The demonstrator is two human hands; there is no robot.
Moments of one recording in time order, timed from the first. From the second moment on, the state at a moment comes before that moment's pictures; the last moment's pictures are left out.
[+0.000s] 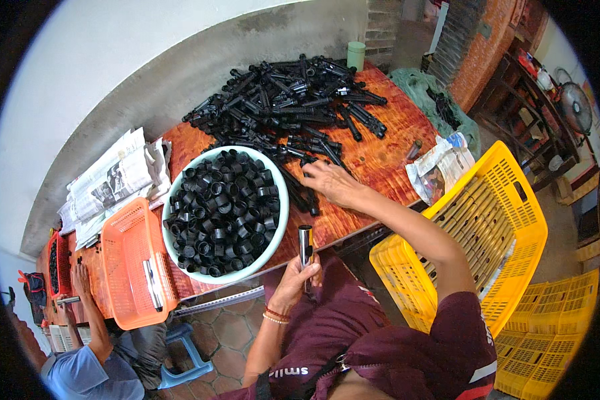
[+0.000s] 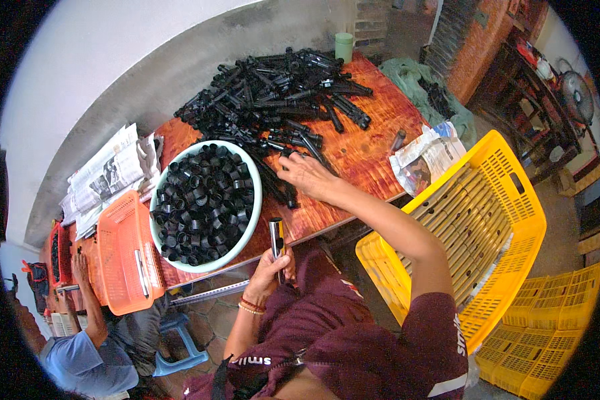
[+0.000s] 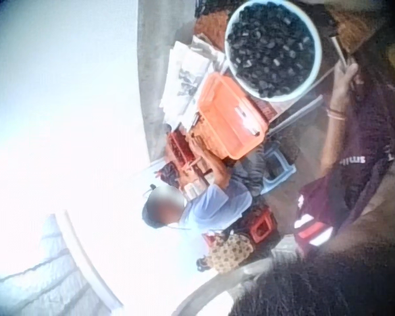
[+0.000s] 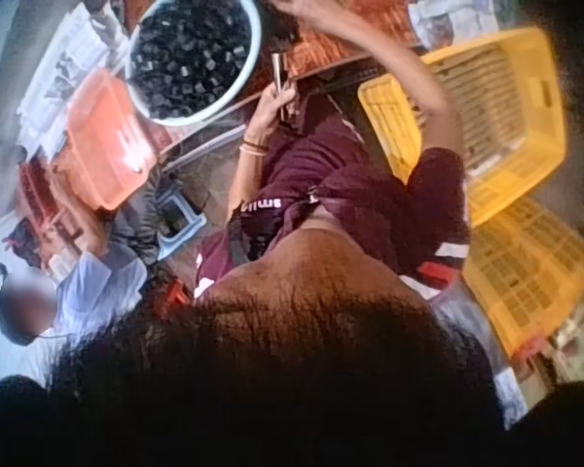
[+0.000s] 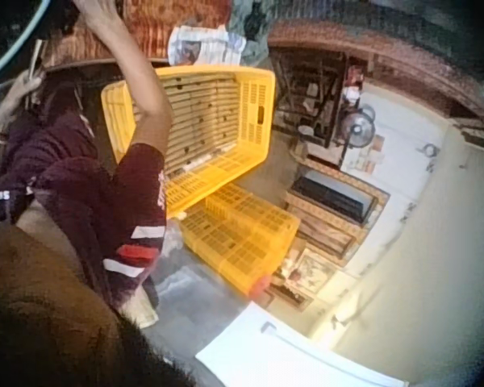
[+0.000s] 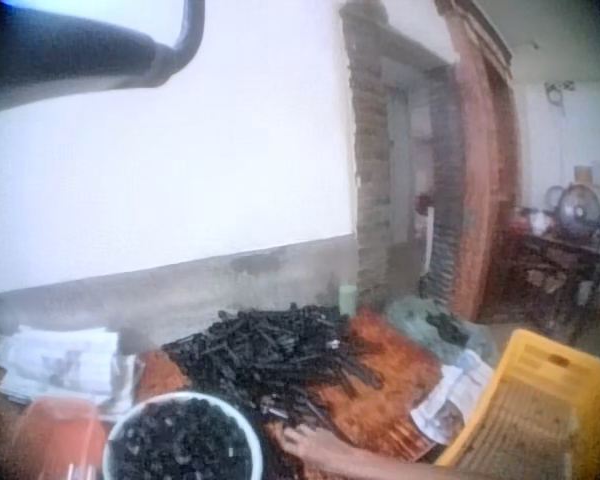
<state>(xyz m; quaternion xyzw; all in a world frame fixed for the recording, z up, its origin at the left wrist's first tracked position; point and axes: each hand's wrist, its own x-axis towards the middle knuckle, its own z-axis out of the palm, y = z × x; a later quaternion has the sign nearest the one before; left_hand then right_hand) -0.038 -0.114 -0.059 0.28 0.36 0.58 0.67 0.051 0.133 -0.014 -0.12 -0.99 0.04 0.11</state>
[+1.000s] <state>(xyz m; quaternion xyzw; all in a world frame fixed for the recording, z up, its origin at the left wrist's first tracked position) -0.013 -0.025 -0.023 0.13 0.19 0.69 0.68 0.187 0.019 0.029 -0.35 -0.62 0.67 0.18</state>
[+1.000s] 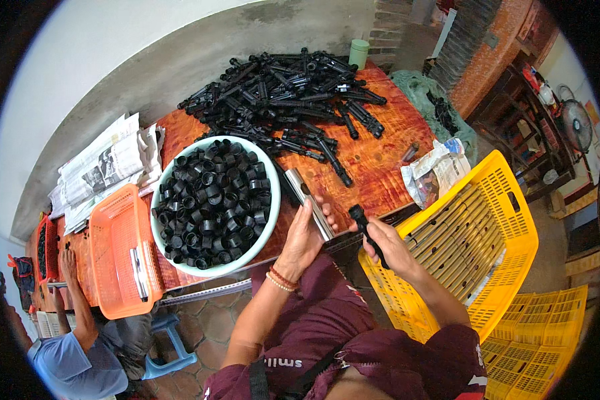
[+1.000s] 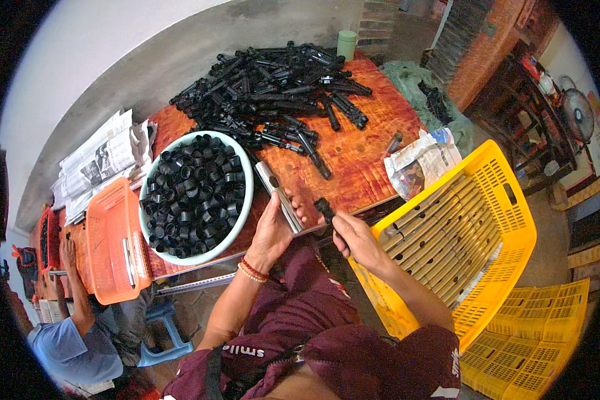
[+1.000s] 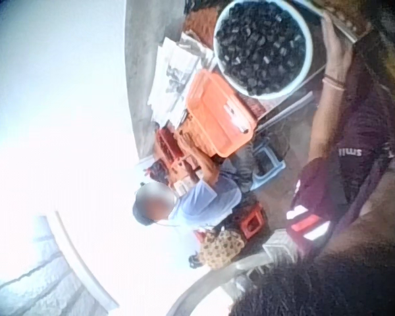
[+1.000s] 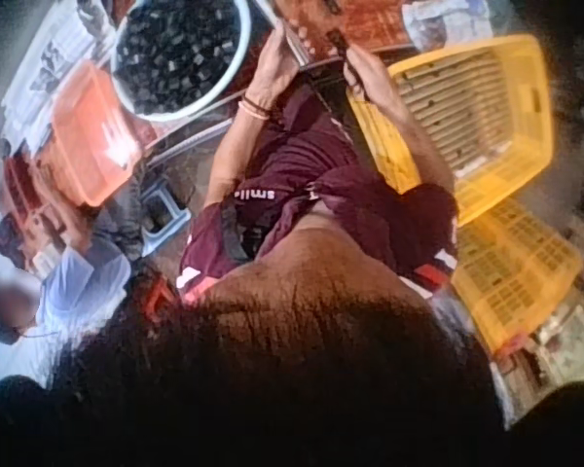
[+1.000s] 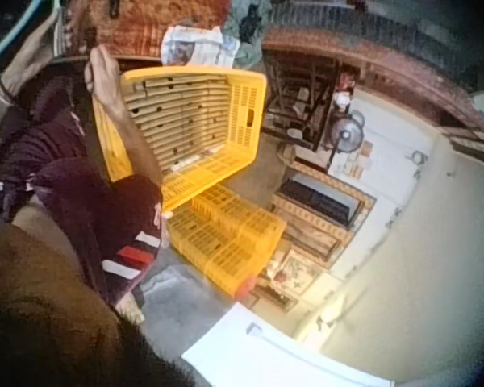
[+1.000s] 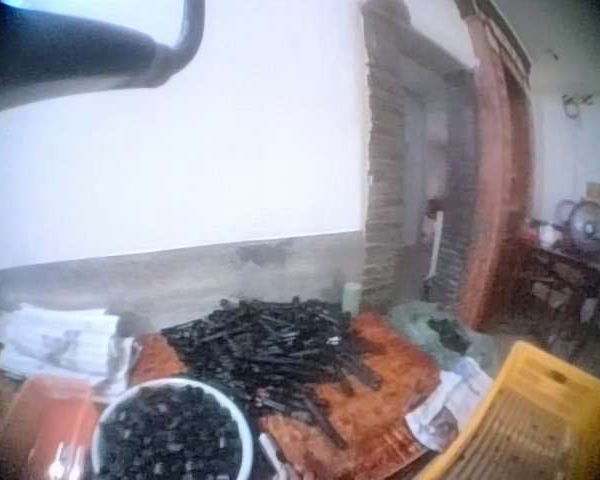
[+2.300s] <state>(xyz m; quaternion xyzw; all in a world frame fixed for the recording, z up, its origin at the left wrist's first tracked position) 0.017 -0.024 0.002 0.17 0.20 0.74 0.62 0.155 -0.019 0.029 -0.39 -0.59 0.70 0.15</state>
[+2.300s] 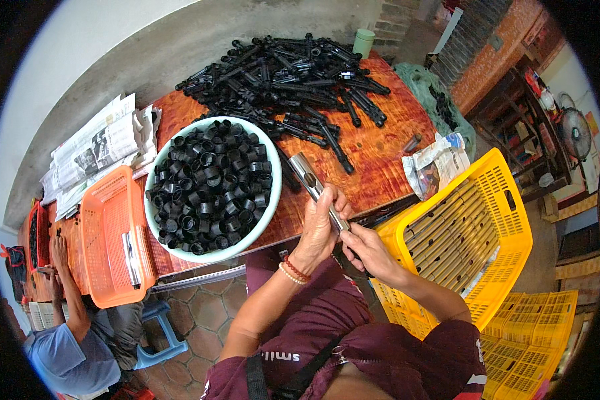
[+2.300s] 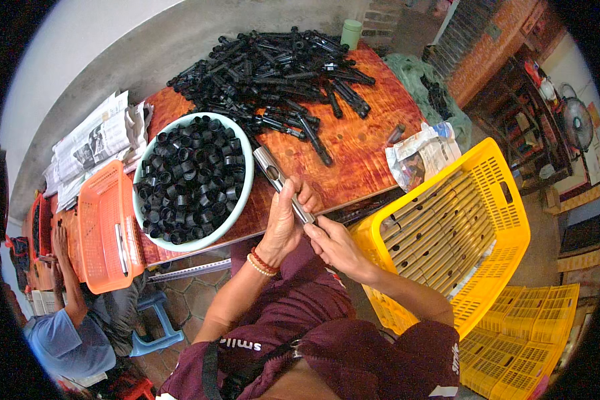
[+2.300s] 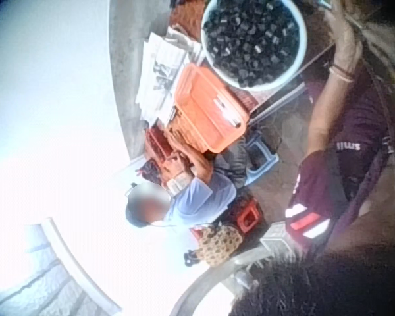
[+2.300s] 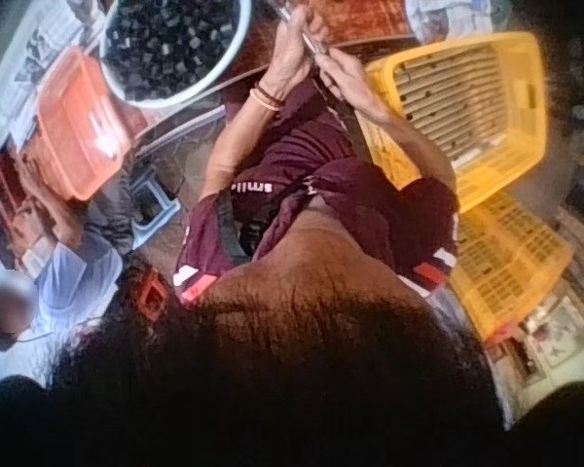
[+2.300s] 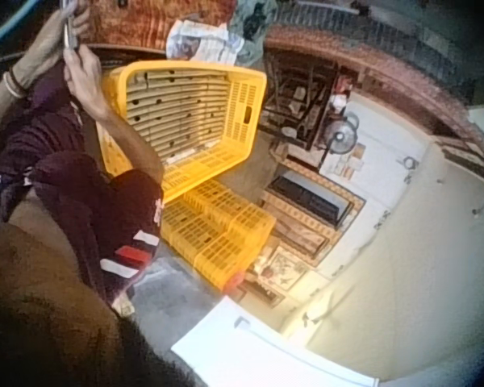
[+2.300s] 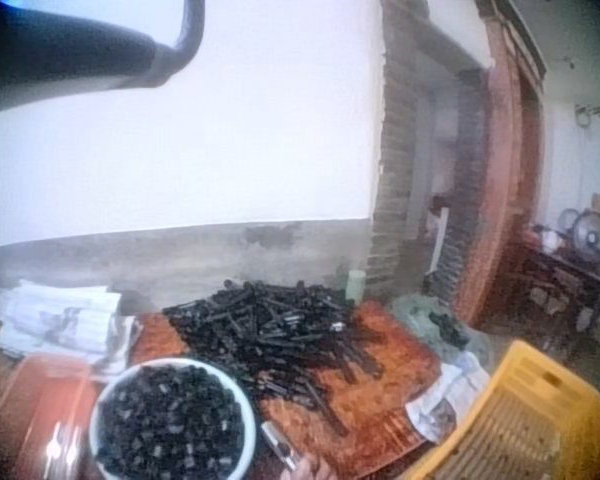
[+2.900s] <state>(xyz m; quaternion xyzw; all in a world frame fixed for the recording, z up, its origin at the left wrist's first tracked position) 0.009 -0.033 -0.003 0.18 0.29 0.71 0.62 0.151 -0.022 0.008 -0.39 -0.57 0.71 0.15</state>
